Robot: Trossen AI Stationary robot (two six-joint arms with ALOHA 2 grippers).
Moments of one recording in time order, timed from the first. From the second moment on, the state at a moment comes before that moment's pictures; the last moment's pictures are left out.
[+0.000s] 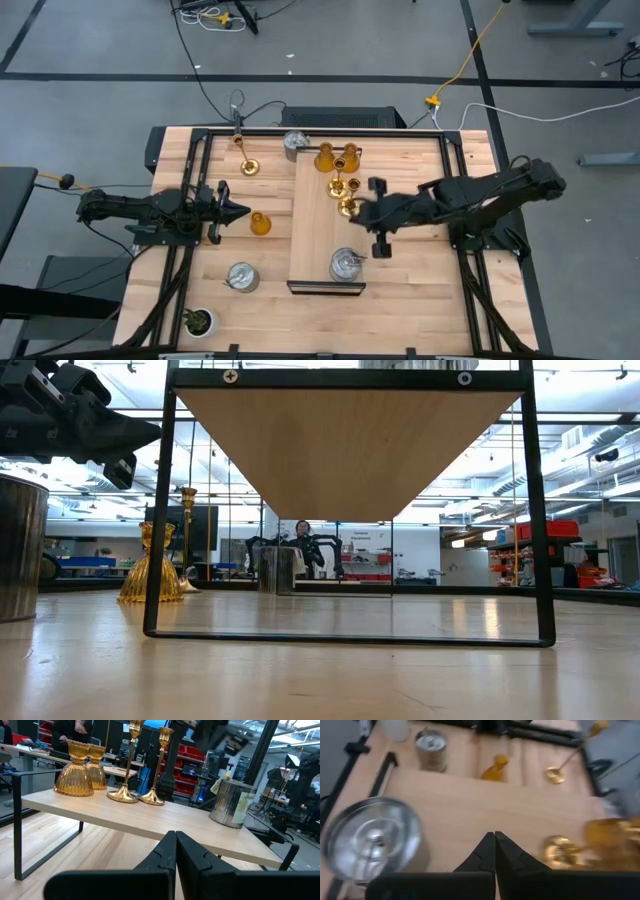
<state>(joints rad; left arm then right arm) -0.12 0.01 0.01 0.08 -0.19 -0.25 0.28 1.41 1.44 -0.77 0.28 0.03</state>
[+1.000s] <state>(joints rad) -0.12 0.01 0.01 0.08 -0.19 -0.25 0.18 1.25 1.44 -0.77 0.30 -0.02</state>
